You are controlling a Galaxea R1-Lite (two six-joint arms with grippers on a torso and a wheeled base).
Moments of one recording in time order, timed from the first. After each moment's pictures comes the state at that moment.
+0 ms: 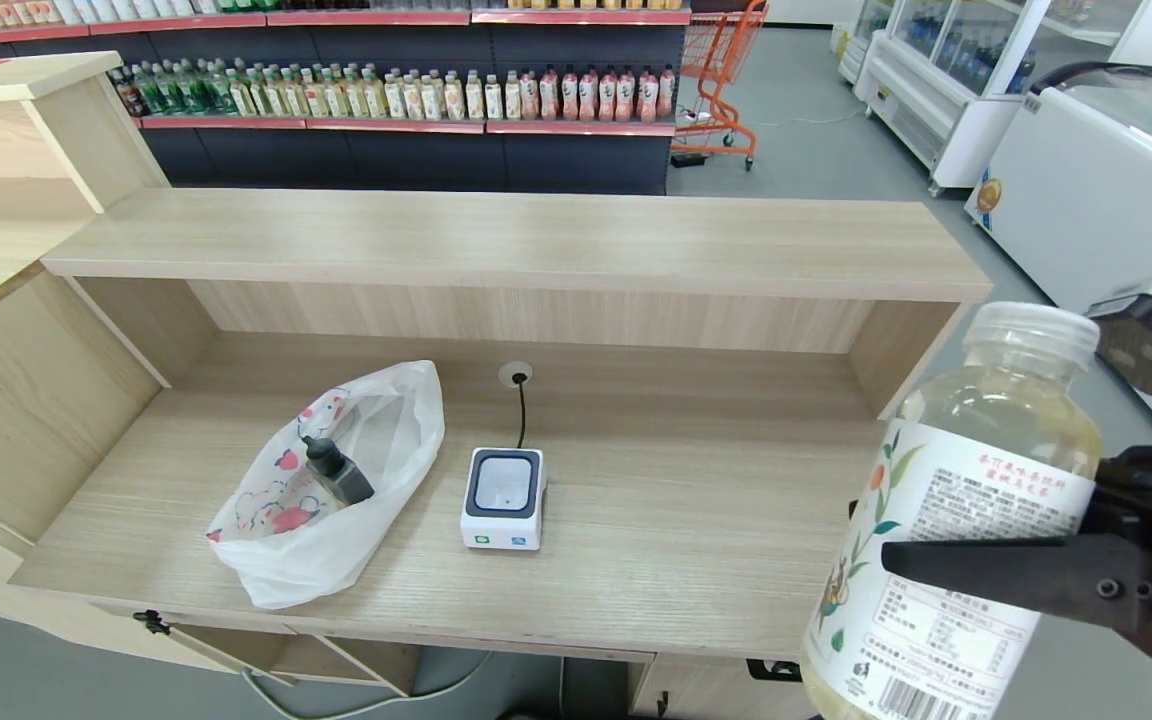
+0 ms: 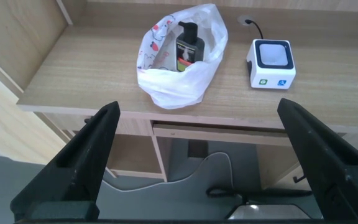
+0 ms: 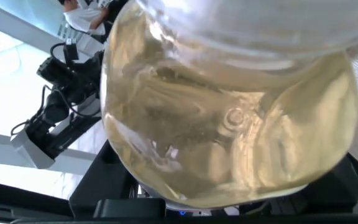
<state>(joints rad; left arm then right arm) 0.00 0.00 0.00 0.00 0.00 0.01 0.48 1.18 -0.65 -0.32 0.79 0.29</state>
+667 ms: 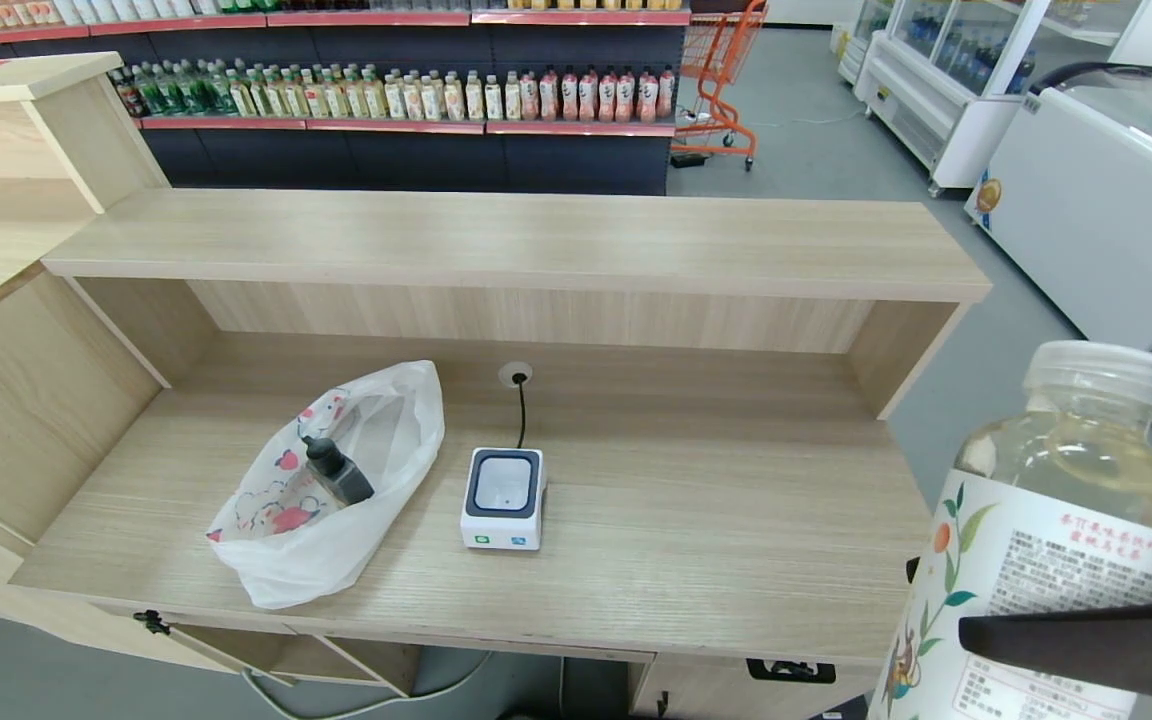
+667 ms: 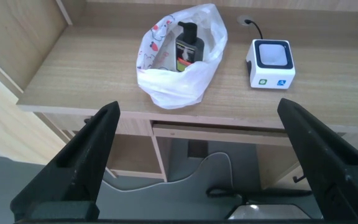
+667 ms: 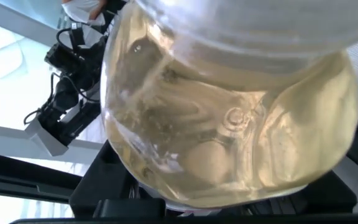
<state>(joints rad) 0.00 0.00 0.00 0.00 0.00 0.01 0.49 1.08 -0.67 -0.13 0.78 0.29</state>
